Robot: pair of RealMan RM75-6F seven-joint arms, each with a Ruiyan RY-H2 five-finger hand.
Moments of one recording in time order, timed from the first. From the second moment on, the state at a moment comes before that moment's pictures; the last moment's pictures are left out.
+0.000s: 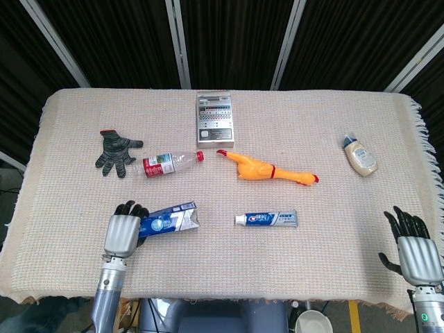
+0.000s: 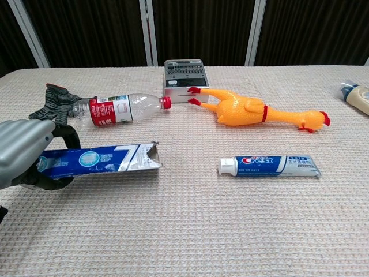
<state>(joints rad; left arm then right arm) -0.30 -1.82 -0.10 -1.52 1.36 1.44 0.69 0.07 -1.16 0.03 -1.51 -1.45 1.41 -0.10</state>
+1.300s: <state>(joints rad) -0.31 -1.33 -0.29 -2.21 1.19 1.41 0.31 0.29 -1.38 0.14 -1.79 -1.49 1.30 -0.62</state>
